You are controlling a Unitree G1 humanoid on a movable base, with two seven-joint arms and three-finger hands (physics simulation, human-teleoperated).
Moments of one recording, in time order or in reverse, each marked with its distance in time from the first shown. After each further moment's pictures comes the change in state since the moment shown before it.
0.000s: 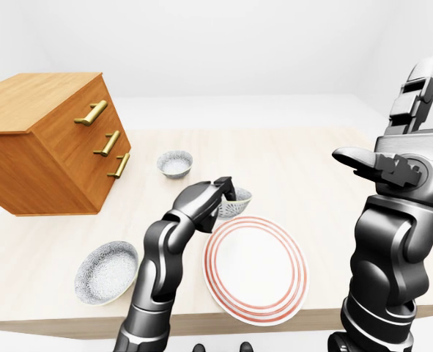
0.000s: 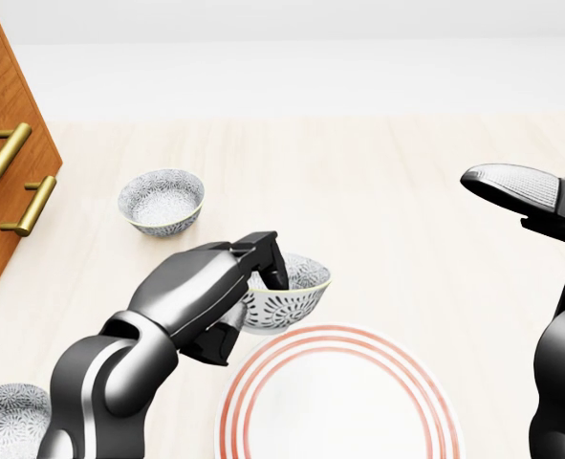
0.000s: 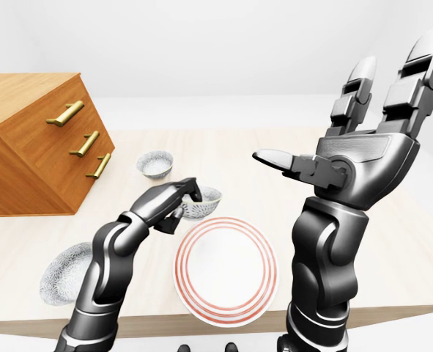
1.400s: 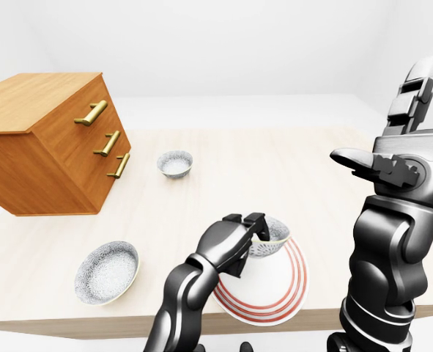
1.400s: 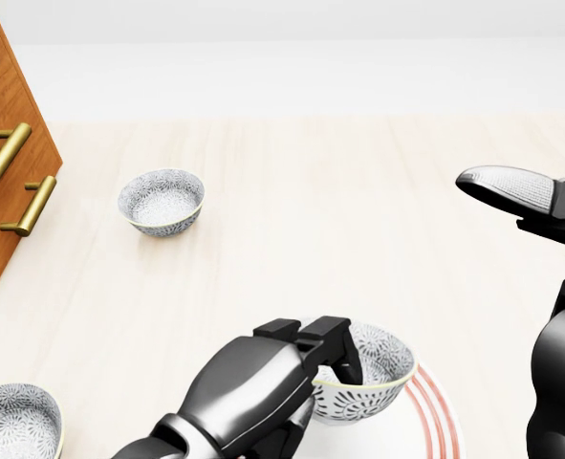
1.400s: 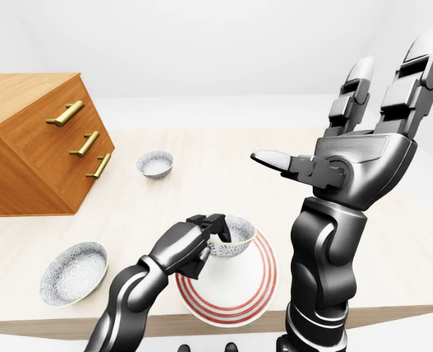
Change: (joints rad) left arm 0.315 -0.036 -0.283 -0.191 -0.025 0.000 0.087; right arm 0.001 0.005 0.005 0.000 -0.008 0.000 0.005
